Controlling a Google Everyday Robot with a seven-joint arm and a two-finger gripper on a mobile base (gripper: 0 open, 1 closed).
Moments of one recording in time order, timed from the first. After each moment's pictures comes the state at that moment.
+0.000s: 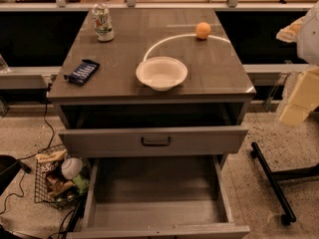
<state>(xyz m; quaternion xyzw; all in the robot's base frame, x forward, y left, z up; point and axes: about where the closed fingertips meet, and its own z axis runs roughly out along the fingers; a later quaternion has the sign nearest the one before) 0.434 -0.212 0.989 -0.60 0.78 -0.06 0.19</state>
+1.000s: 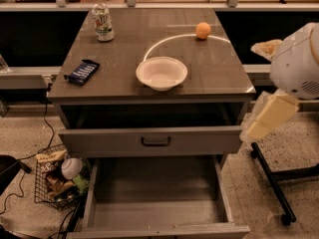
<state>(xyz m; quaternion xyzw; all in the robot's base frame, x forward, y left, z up) 0.446 -0.176 0.953 -0.61 0.74 -0.02 0.28</state>
